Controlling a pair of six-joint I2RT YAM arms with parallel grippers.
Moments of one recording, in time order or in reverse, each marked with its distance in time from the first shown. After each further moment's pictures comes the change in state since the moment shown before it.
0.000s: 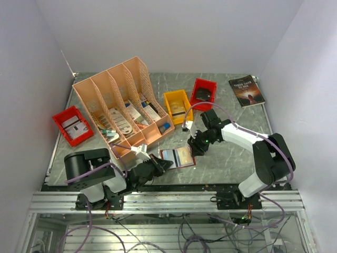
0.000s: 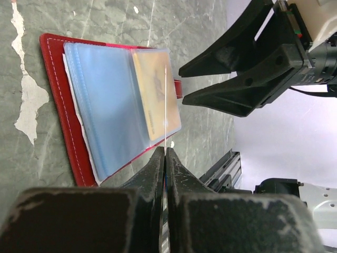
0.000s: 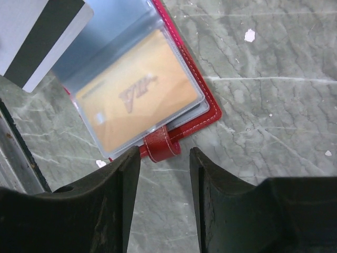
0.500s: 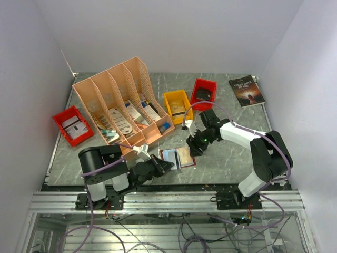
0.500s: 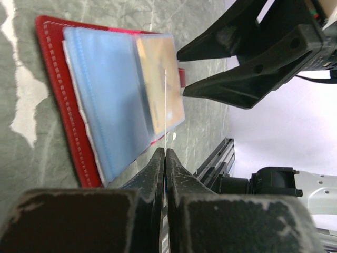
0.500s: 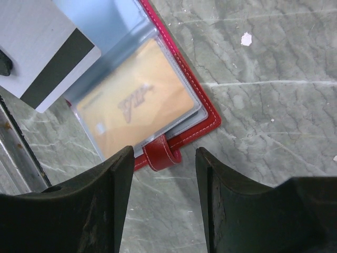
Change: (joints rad) left arm 0.063 0.169 -0.008 0.197 0.152 -0.023; right arm 0.000 0.050 0.015 0.018 -0.003 0.068
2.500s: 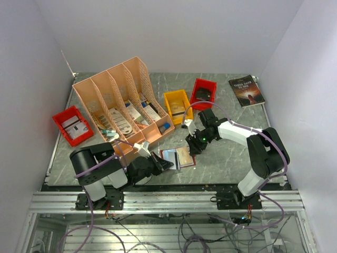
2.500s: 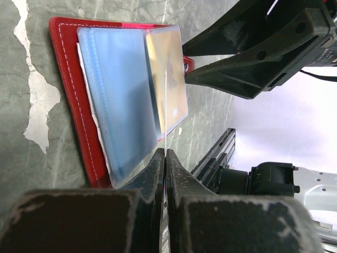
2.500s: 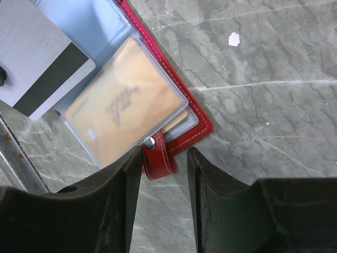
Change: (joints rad) left arm 0.100 -0.064 0.007 -0.133 0.176 -0.027; right arm -0.005 0.053 0.021 0.021 0.009 0.063
